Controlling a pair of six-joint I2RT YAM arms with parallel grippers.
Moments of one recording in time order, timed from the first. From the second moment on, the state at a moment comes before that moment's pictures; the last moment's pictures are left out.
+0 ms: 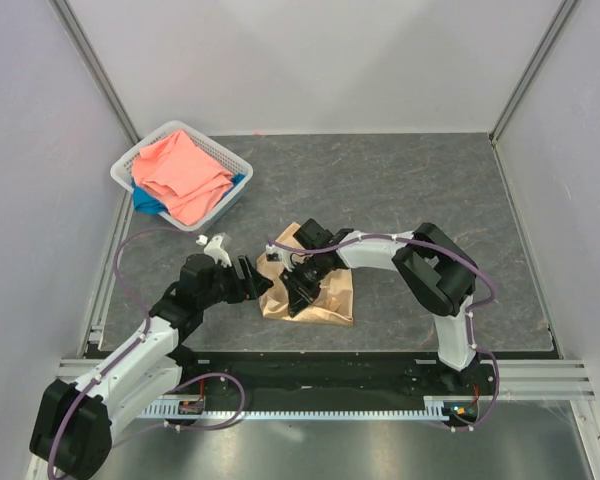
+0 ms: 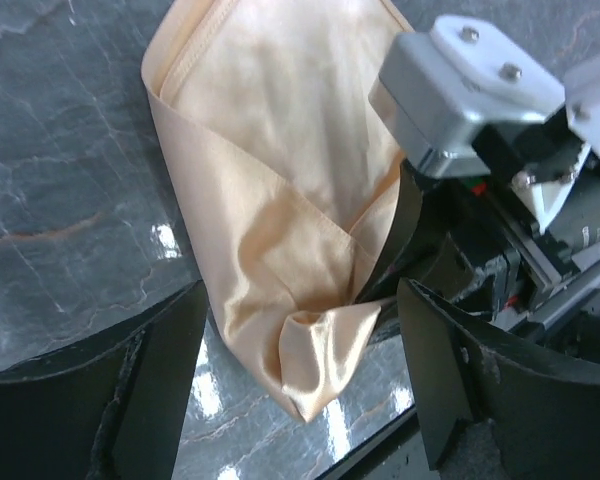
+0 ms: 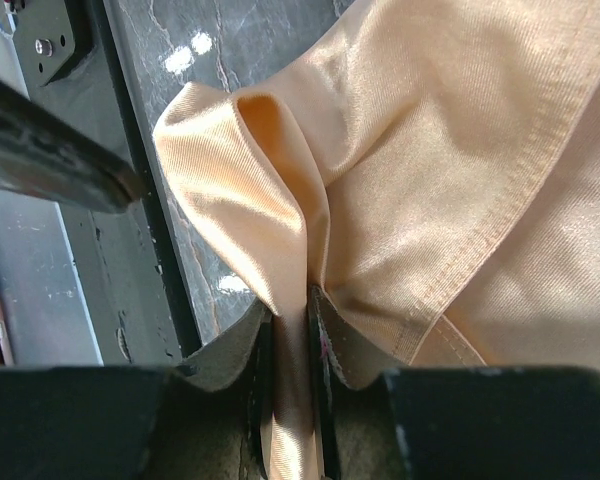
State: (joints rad) left arm -0.41 0.81 0.29 -0.03 0.24 -0.62; right arm 0.83 2.00 1.20 -0.37 -0.77 -0.09
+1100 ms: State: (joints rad) left arm -0.41 1.05 0.25 -0.03 0.35 -0.74; right arm 0.81 2.07 1.30 -0.50 -0.82 -0.08
